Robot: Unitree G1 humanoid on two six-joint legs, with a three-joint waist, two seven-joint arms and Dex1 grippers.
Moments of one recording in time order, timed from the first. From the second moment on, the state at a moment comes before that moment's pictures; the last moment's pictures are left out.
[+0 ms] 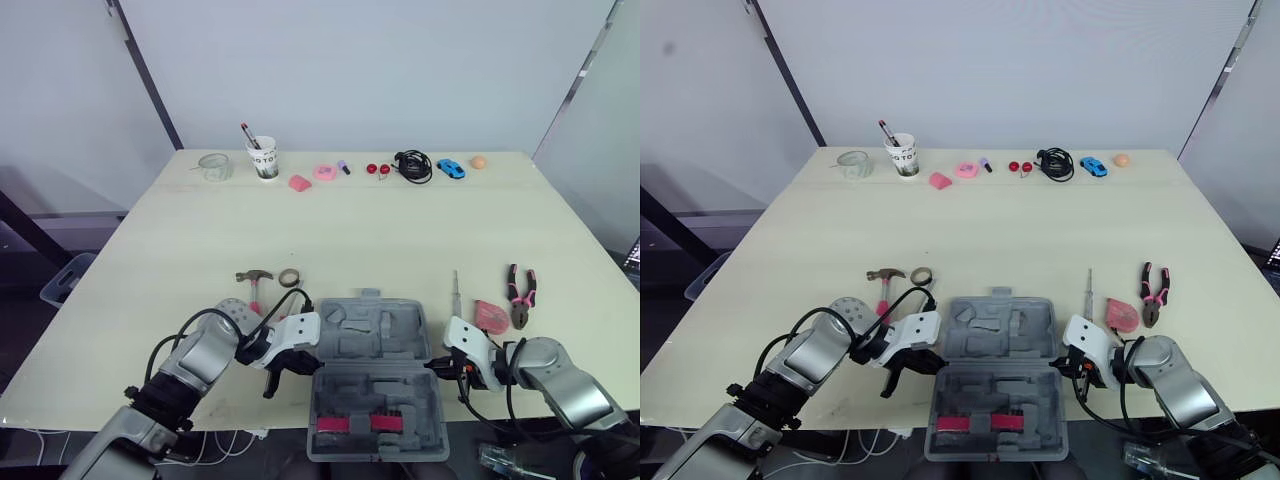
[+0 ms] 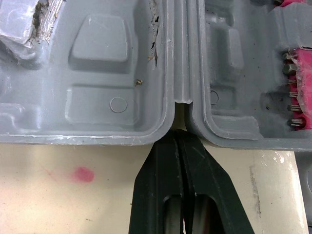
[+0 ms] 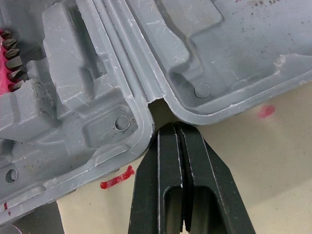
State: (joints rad) left arm -0.40 0.68 -0.41 0.09 0.09 0.34 -1.37; right arm -0.15 -0.64 0.26 -0.11 0.08 0.48 1.03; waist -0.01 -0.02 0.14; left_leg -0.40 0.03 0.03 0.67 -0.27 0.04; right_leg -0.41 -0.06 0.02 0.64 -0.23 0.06
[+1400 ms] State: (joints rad) left arm -0.40 0.70 -0.41 0.09 0.08 0.33 -1.36; right arm -0.16 -0.65 0.26 -0.08 0.09 0.44 1.02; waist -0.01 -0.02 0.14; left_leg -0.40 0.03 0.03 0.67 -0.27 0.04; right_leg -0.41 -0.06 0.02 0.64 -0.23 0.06
